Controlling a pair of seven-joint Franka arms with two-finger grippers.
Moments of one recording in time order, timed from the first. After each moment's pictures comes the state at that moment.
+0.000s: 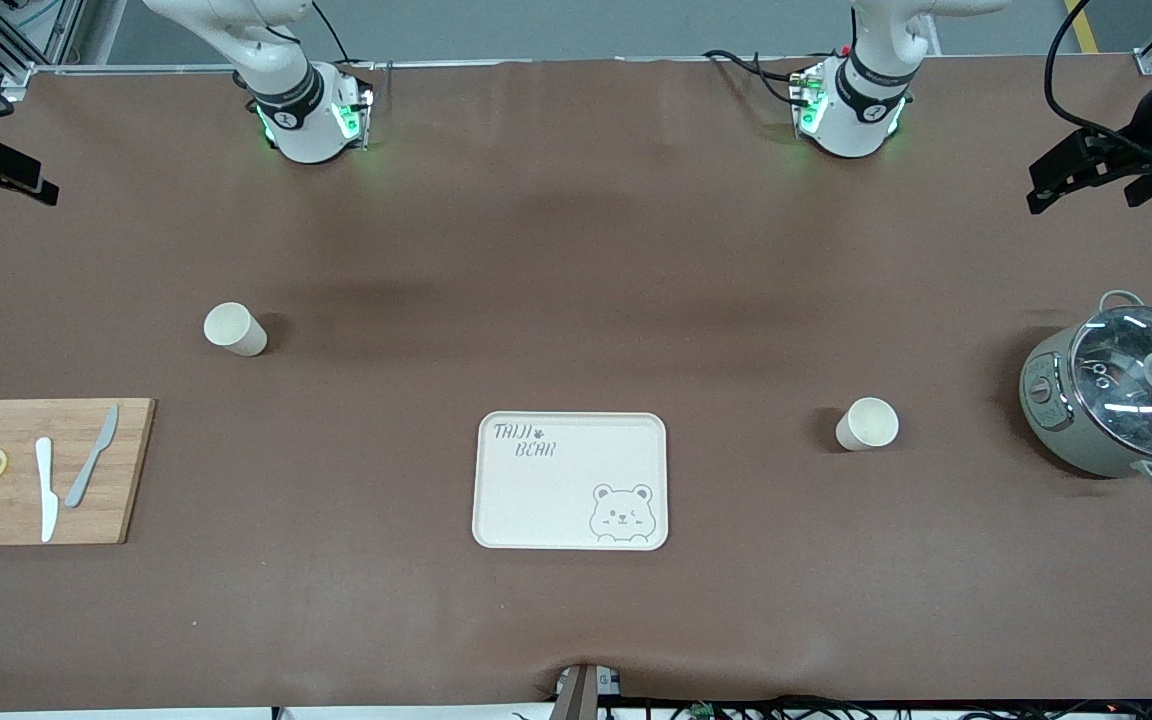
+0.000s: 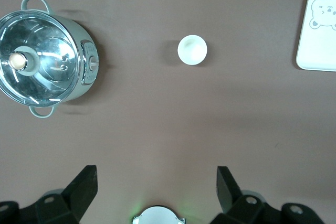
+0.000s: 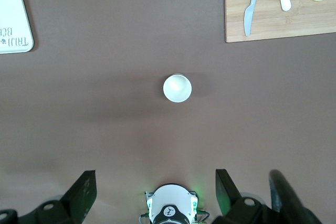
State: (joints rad) left arm -0.08 -0.06 -0.02 -1.52 0.03 1.40 -0.14; right arm -0.09 -0.05 -0.03 -1.50 0.04 1.28 -0.03
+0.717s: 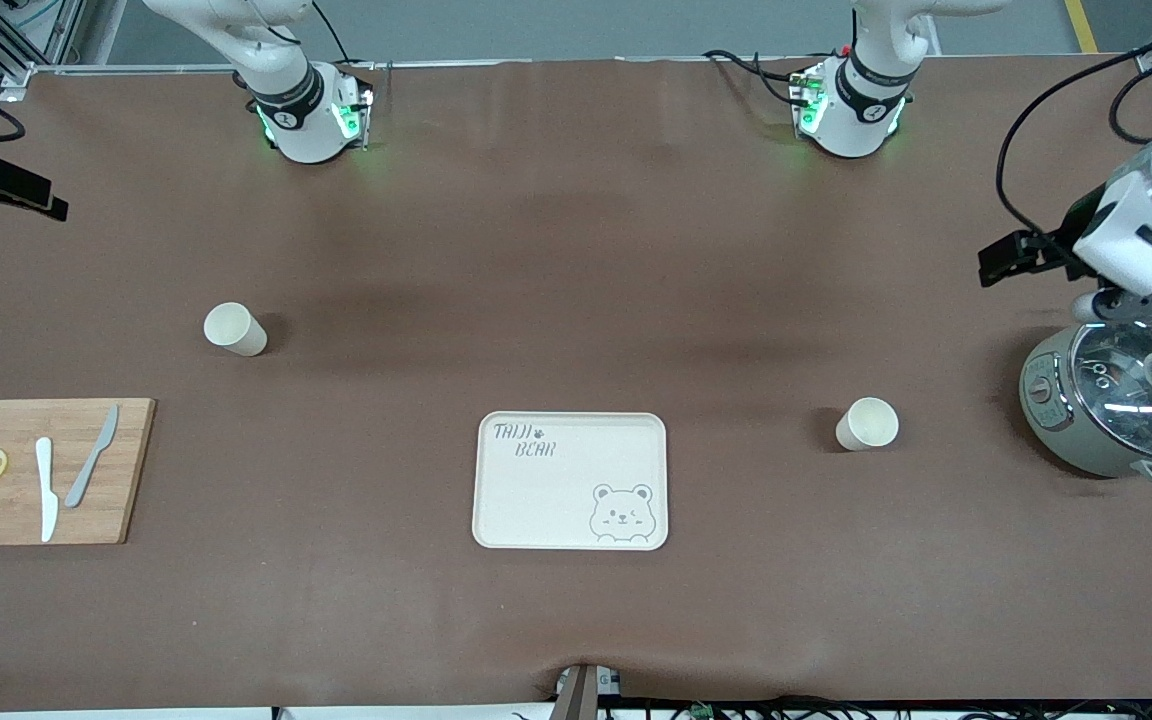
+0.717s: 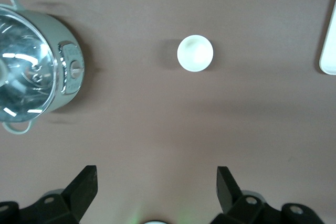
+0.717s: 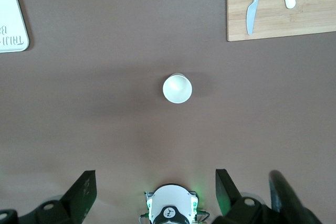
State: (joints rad) left arm -0.08 0.04 -0.01 -1.66 0.03 1.60 -0.14; right arm -0.09 -0.01 -0.03 -1.50 0.04 1.29 -0.03
